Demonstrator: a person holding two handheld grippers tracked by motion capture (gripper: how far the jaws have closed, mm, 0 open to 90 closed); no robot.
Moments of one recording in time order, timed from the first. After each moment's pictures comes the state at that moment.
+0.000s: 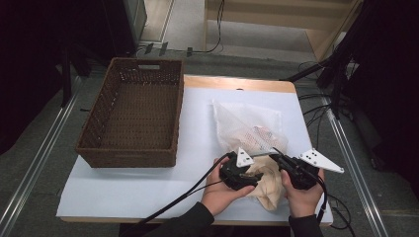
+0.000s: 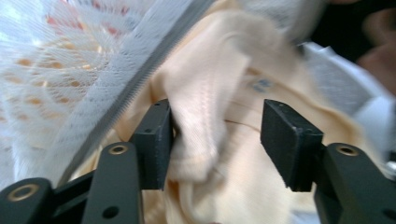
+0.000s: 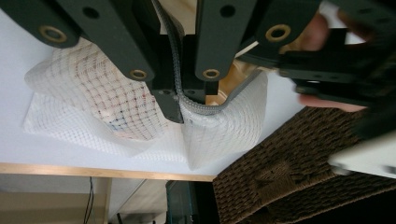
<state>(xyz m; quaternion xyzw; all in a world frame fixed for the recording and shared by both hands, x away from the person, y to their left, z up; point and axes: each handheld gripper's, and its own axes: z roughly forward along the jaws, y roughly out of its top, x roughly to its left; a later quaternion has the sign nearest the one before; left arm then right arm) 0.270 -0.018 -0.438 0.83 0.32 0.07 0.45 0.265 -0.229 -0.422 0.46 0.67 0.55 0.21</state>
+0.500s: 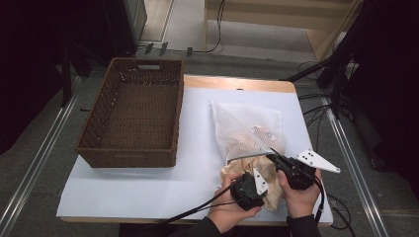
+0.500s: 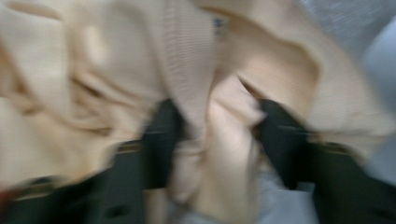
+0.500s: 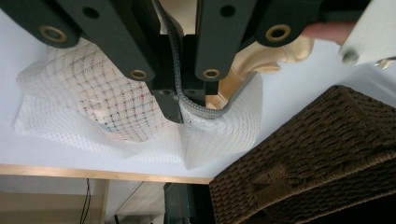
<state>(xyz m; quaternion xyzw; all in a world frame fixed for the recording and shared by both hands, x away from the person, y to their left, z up) 0.237 -0.058 -0.469 0.88 0.28 0.18 0.35 0.264 -0.222 -0.423 0.45 0.68 0.54 0.21</state>
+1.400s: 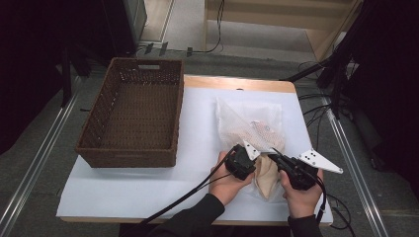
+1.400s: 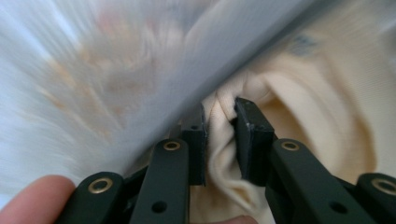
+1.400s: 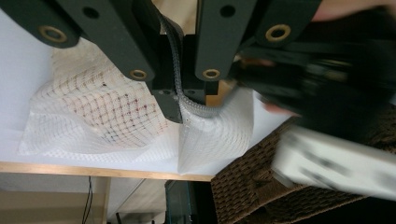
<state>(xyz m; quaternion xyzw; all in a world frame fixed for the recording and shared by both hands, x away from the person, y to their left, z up) 0.314 -0.043 -0.464 0.84 0.37 0.16 0.37 0.263 -0.225 -0.421 0.45 0.67 0.55 0.21</state>
